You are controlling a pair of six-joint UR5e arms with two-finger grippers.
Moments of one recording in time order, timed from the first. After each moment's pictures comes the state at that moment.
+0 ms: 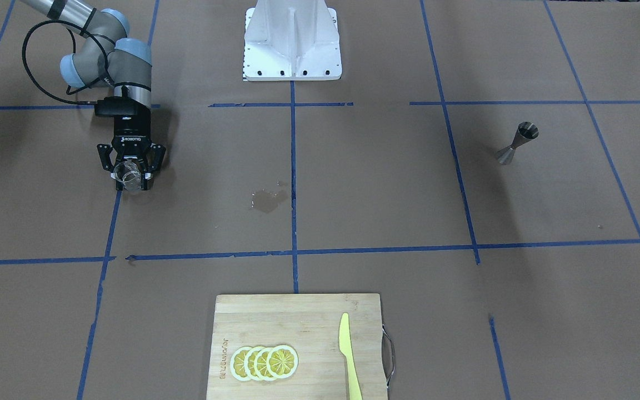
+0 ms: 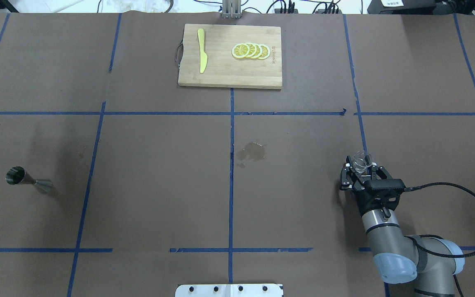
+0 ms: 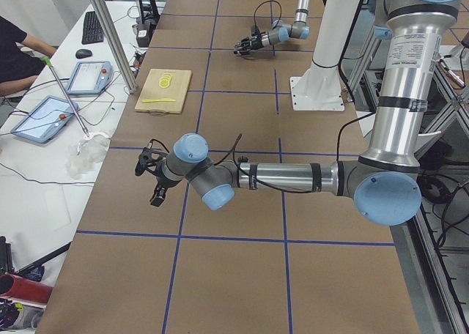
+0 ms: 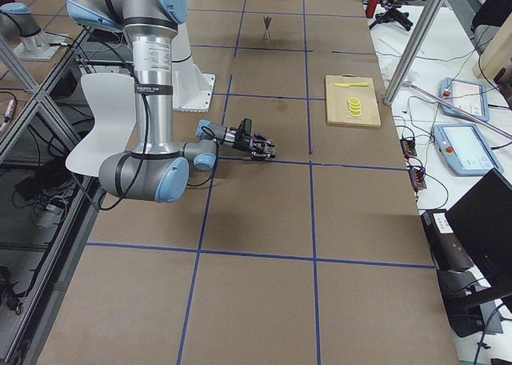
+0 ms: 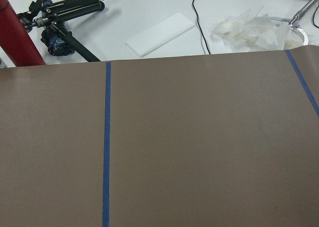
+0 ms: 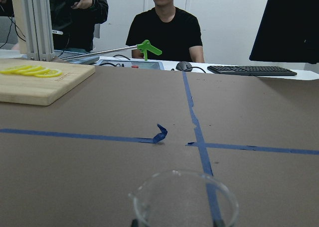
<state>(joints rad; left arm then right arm) -1.39 -1.68 -1.42 -2.48 -2.15 -0.60 0.14 -1.54 1.57 -0.69 0.47 1.34</state>
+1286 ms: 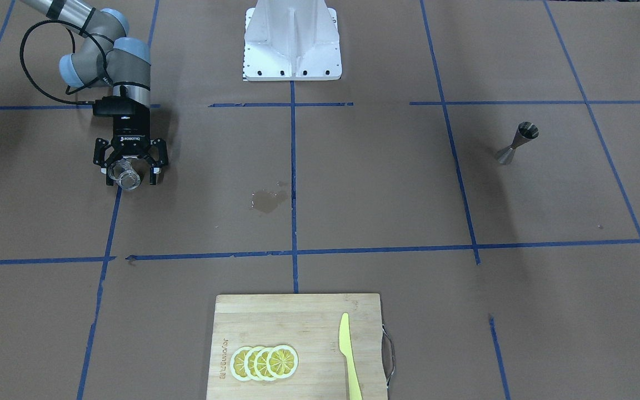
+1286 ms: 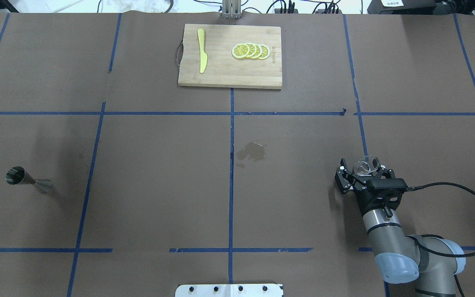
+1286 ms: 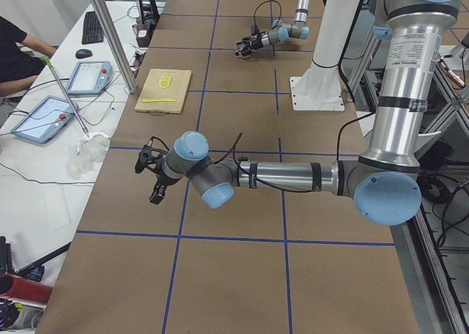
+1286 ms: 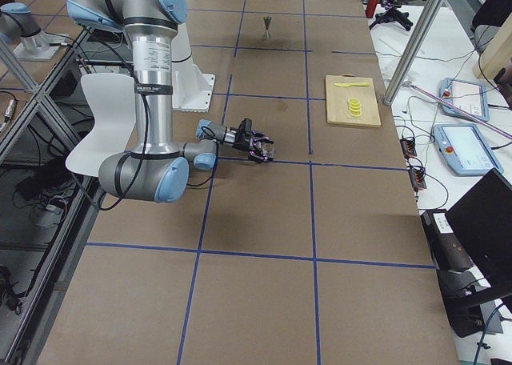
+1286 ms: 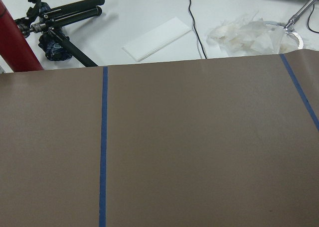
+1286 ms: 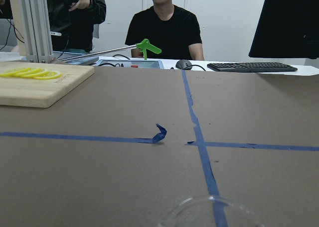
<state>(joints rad) -1.39 -1.68 -1.43 -2.48 -2.15 -0.60 0.14 -1.55 1.57 -0.66 0.47 1.35</state>
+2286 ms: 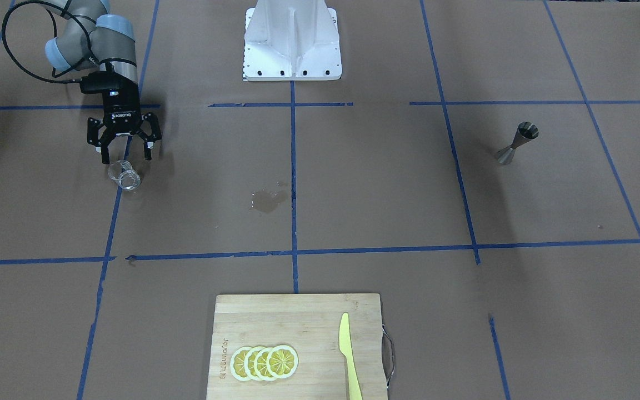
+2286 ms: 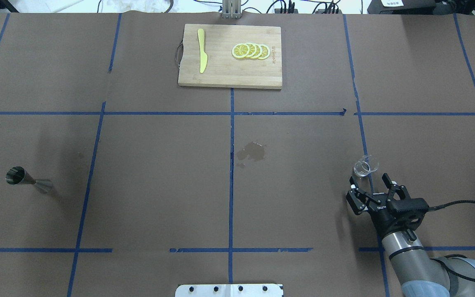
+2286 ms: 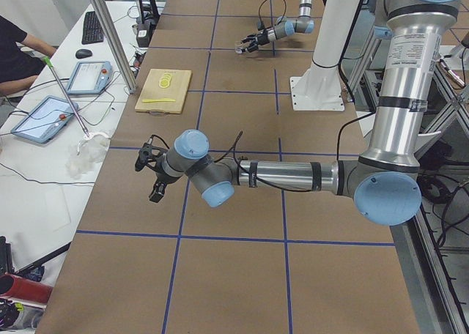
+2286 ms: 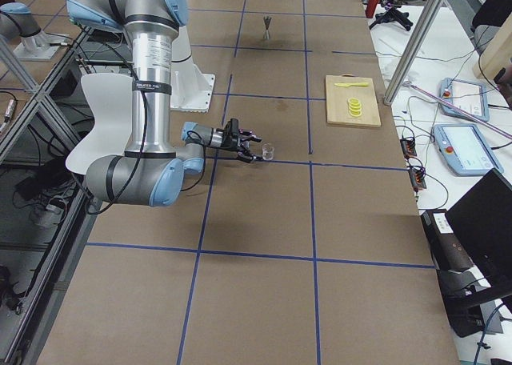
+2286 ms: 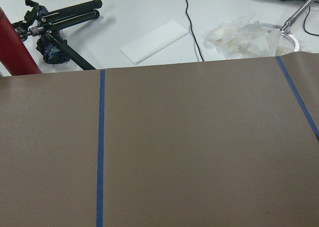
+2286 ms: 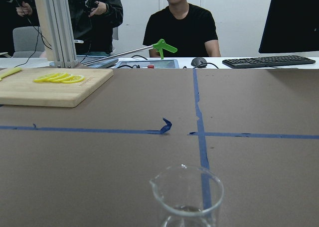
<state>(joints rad) -1.39 -1.68 -1.45 -2.48 -2.15 -0.60 0.01 -1.68 1.67 -0.57 0.40 1.34</state>
